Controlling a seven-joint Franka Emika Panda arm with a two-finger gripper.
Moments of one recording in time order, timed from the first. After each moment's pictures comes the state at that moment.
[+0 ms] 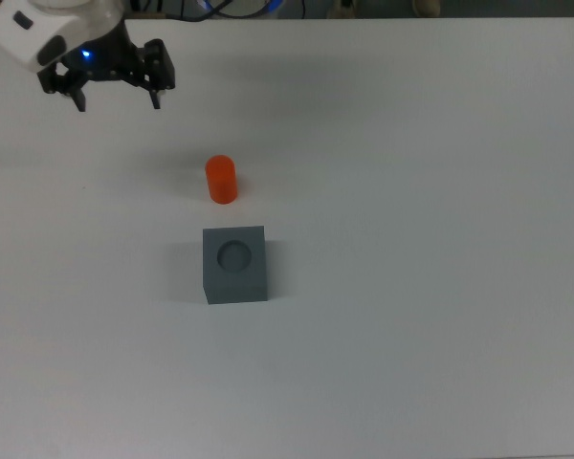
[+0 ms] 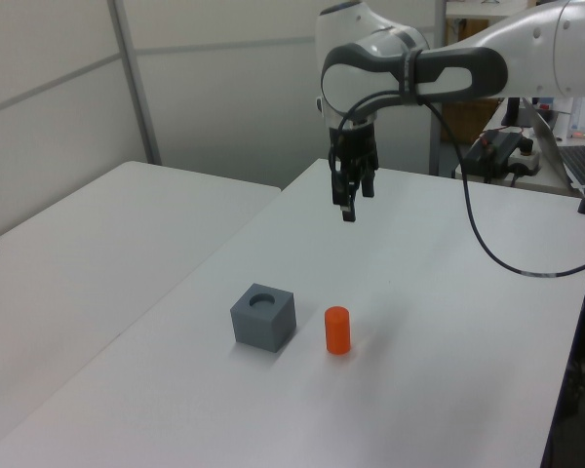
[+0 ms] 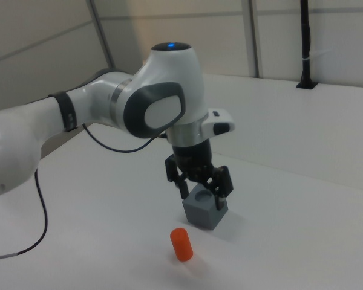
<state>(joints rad) -0.04 0.15 -0.15 -1.62 -0.01 1.73 -0.26</state>
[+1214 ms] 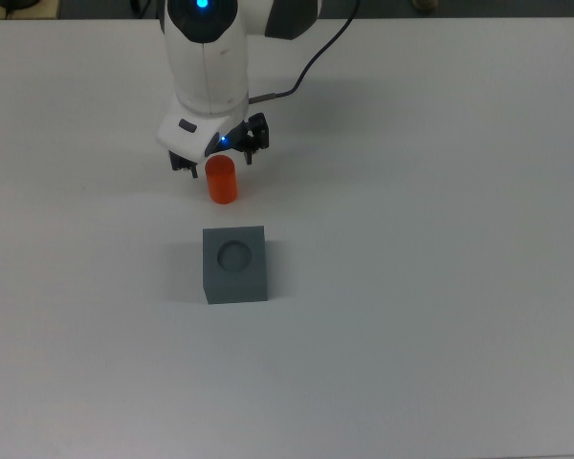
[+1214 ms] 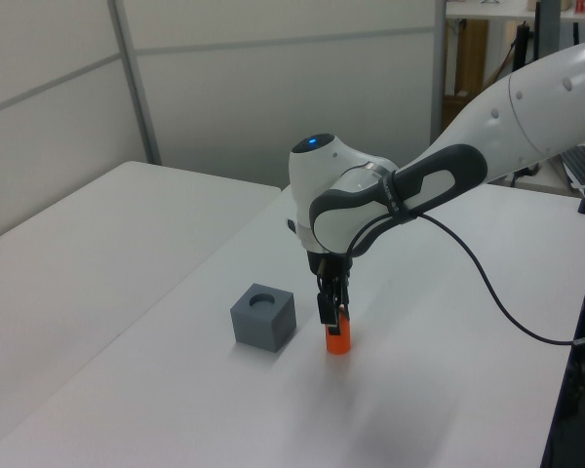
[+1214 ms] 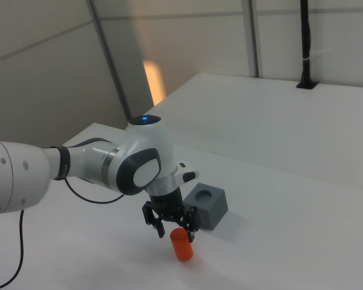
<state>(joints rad) 0.06 0.20 -0.05 -1.97 -0.04 2.11 -0.27</state>
